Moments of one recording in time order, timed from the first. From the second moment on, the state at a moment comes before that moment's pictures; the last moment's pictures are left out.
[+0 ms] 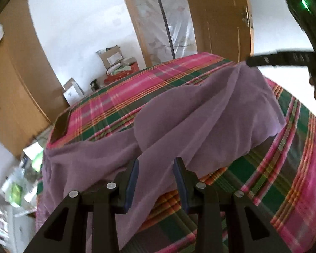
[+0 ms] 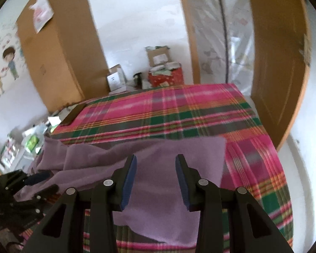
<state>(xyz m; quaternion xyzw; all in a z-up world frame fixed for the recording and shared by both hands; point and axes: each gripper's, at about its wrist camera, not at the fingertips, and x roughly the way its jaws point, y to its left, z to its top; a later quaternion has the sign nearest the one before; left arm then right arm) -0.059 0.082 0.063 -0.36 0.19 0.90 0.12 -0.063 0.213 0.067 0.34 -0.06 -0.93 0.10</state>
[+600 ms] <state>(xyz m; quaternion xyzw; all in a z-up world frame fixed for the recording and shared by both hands) -0.071 0.120 0.053 -0.35 0.25 0.90 0.12 -0.092 0.196 0.054 0.36 -0.03 -0.92 0.14</state>
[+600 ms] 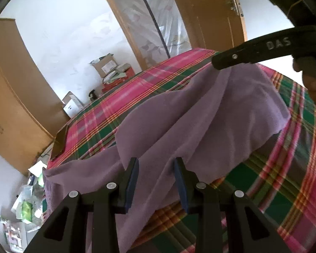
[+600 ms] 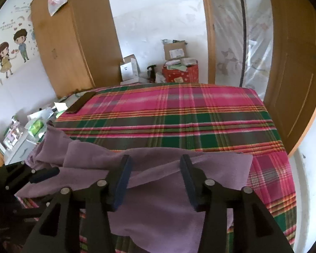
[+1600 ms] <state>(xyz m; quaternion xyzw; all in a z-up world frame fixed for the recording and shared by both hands) -0.040 0.094 0.069 -0.37 0.13 0.88 0.26 -0.119 0.226 0.081 0.37 0.01 -0.91 0.19</state>
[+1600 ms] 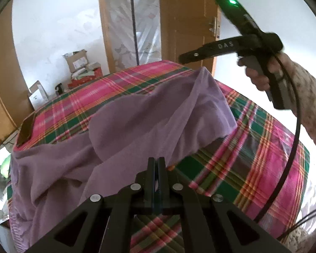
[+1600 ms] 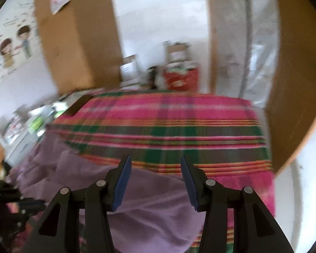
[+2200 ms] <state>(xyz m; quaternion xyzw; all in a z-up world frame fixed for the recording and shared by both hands) -0.029 0.081 0.047 -0.41 0.11 0.86 0.28 -0.119 0.182 0.028 0.47 0.18 -0.83 0.26</state>
